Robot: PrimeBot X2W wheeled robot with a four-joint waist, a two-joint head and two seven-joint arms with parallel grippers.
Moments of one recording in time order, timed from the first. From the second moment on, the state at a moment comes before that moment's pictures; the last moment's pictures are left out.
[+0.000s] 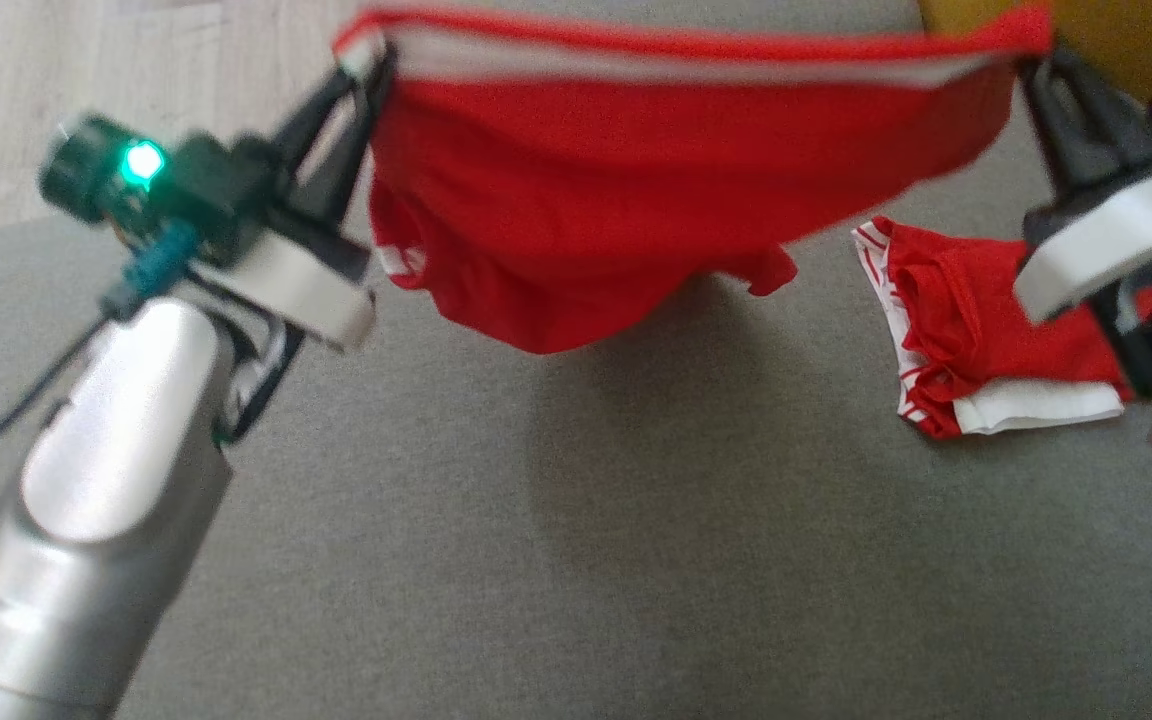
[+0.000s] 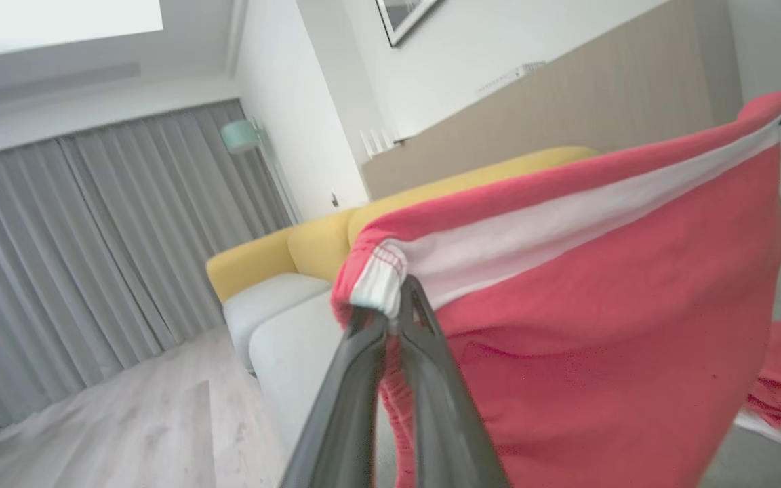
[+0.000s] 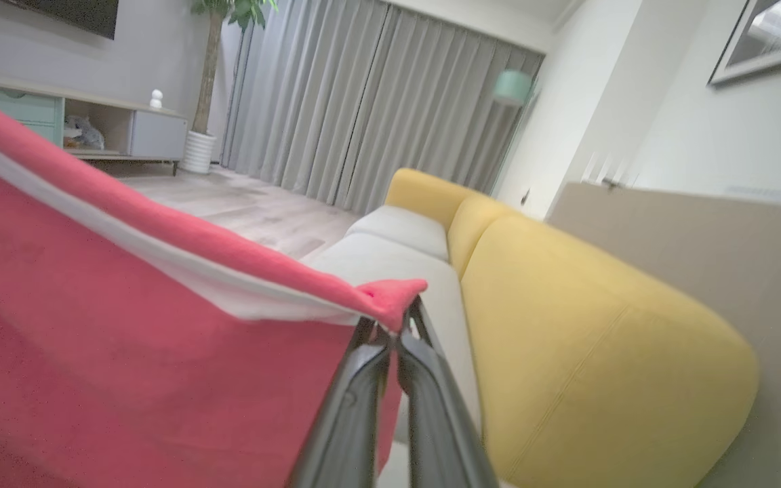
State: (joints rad) left arm -0.70 0.35 -0.51 0.21 -0.30 -0.09 0.00; right arm -0.54 -0.39 0.22 0.08 0.19 0.13 0.18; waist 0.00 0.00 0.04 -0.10
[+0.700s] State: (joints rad) left arm -0.67 0.41 -0.49 0.01 -0.37 -0.06 0.17; right arm -0.51 -0.38 0.19 0.00 0.13 0.13 0.27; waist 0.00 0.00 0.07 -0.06
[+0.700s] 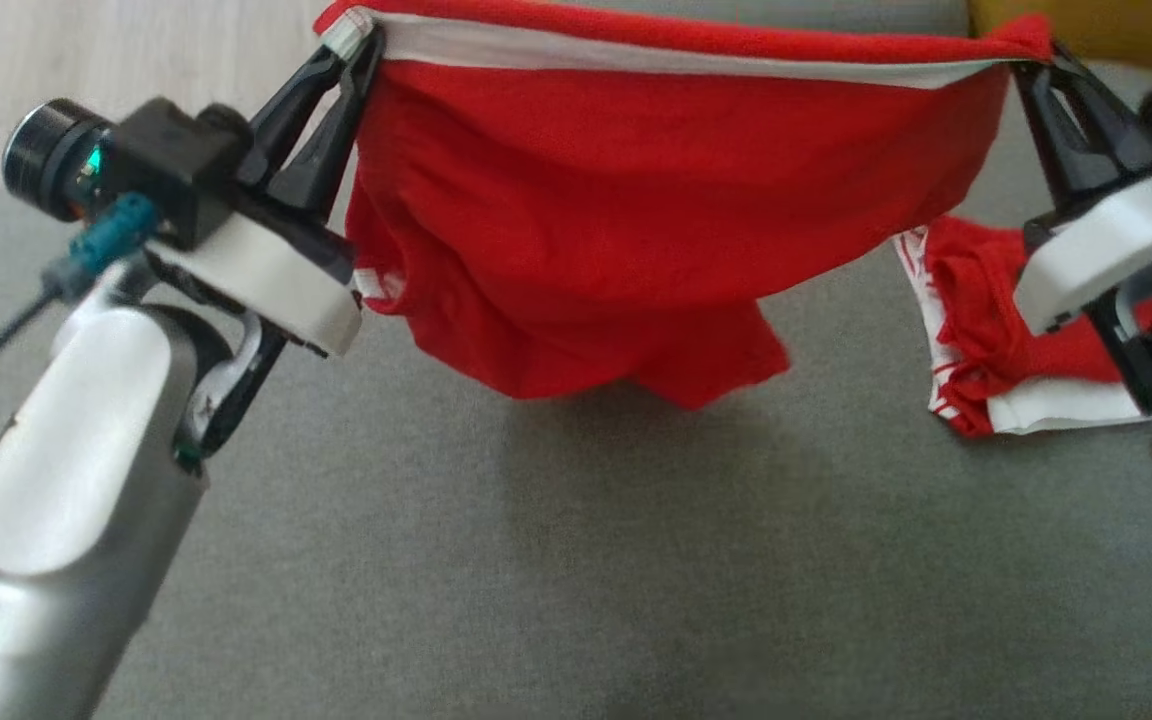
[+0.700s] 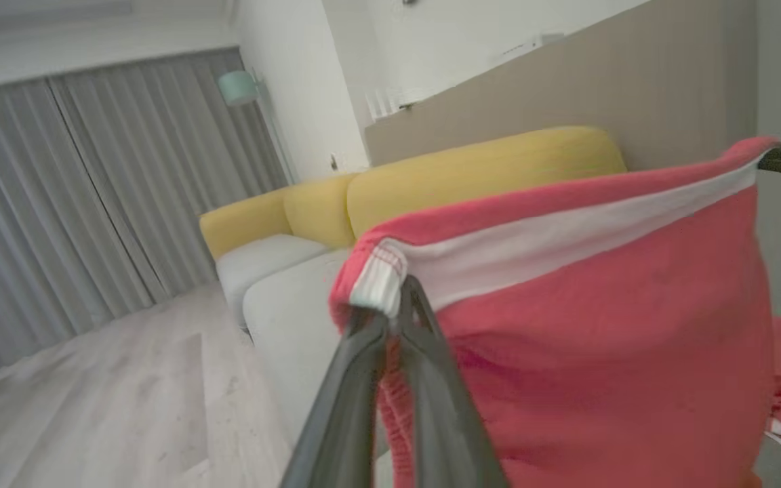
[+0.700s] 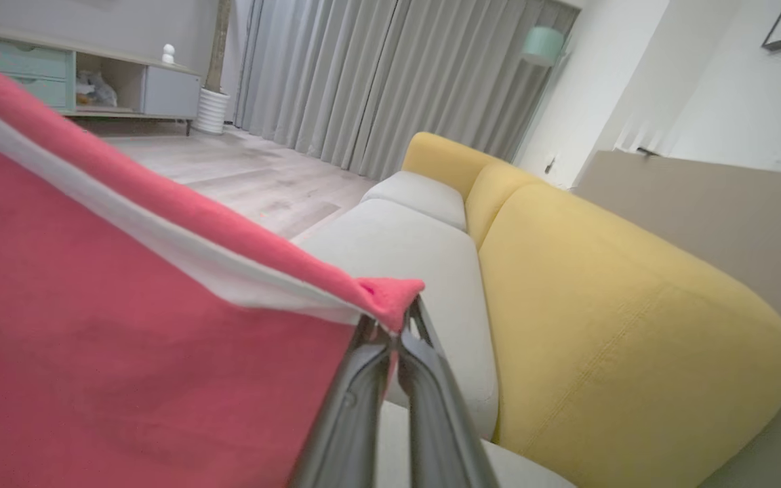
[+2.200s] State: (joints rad) left arm -0.82 0.40 -1.00 0.65 -0.49 -0.13 -0.25; right arm -0.88 -0.48 0.96 0.86 0.48 0.13 0.15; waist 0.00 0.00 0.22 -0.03
